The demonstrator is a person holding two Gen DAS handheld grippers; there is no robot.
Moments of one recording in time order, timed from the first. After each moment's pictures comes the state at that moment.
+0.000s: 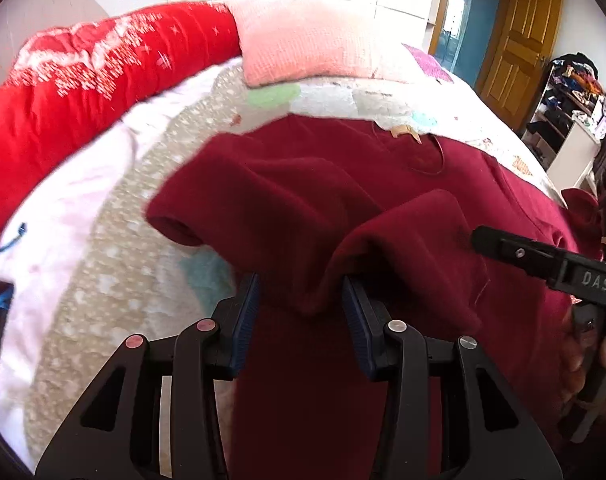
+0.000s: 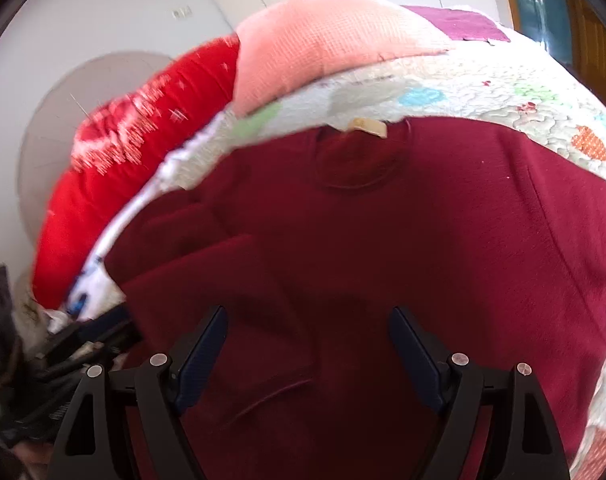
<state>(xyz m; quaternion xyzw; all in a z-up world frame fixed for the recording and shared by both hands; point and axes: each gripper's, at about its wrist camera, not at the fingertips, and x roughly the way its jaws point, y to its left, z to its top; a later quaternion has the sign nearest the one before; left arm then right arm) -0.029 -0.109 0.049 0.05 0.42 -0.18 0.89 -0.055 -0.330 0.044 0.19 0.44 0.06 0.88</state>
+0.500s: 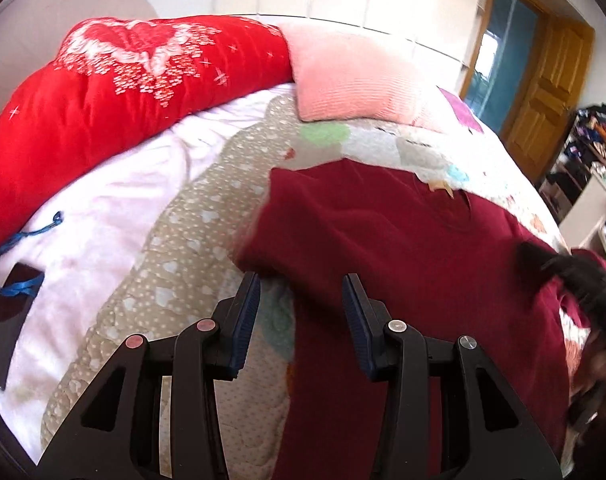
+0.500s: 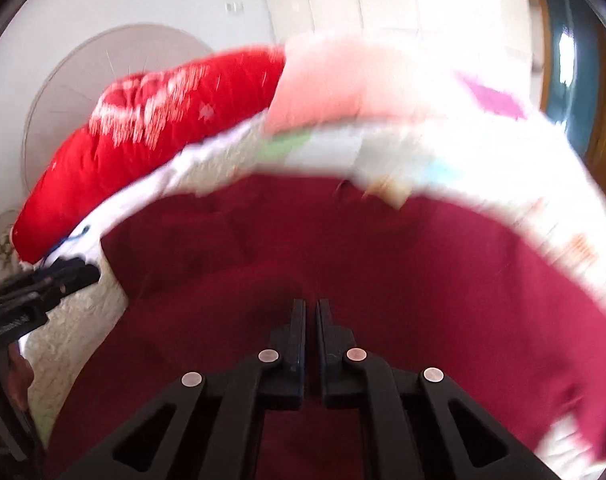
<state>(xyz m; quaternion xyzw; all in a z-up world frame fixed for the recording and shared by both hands) -0.018 -0.067 0.068 -0.02 0.40 -0.13 0.91 -0.052 -0.312 0.076 0.04 0.38 0.05 0.92</state>
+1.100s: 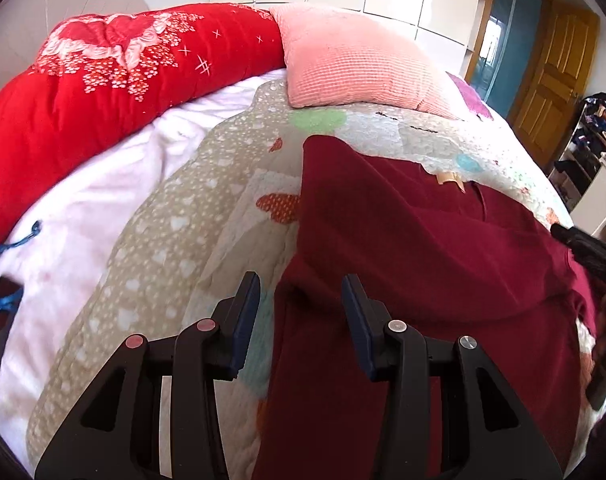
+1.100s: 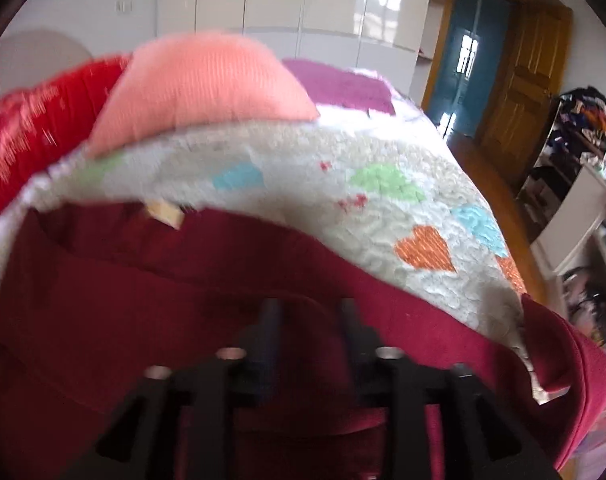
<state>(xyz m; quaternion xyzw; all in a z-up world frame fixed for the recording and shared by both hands) 0.019 -0.105 0.048 0.01 0.42 -0.12 0.90 -0.035 -0.411 0.067 0.02 0.40 -0.16 0.90</state>
